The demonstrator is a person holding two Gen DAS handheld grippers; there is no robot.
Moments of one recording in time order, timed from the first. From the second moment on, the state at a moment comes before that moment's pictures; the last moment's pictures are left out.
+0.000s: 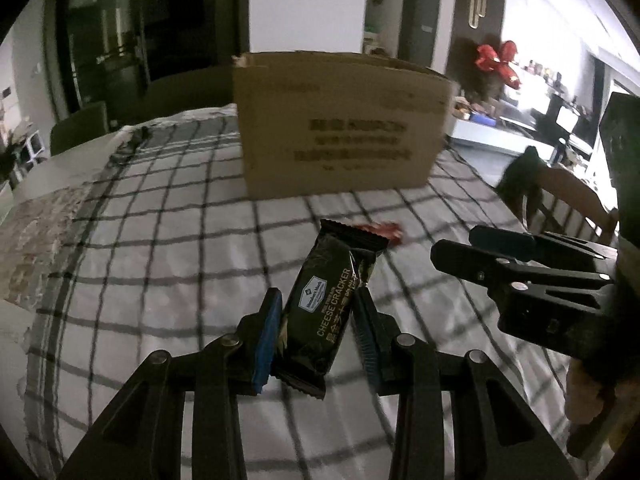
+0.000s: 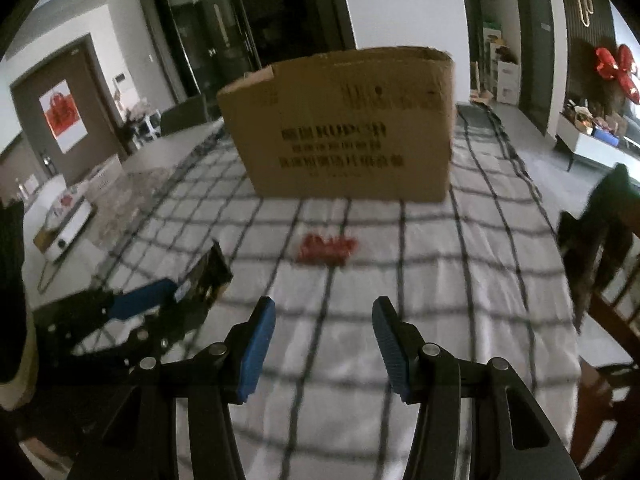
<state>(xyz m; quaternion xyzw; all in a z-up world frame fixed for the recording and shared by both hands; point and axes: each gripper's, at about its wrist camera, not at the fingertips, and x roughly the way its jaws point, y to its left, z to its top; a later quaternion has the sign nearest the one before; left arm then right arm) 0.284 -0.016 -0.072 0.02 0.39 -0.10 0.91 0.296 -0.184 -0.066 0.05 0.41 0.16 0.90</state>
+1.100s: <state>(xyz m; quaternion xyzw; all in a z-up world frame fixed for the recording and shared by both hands) 0.342 -0.016 -0.110 -0.07 0.44 -0.02 0.89 0.403 -0.120 -0.109 -0.24 0.48 0.33 0.78</state>
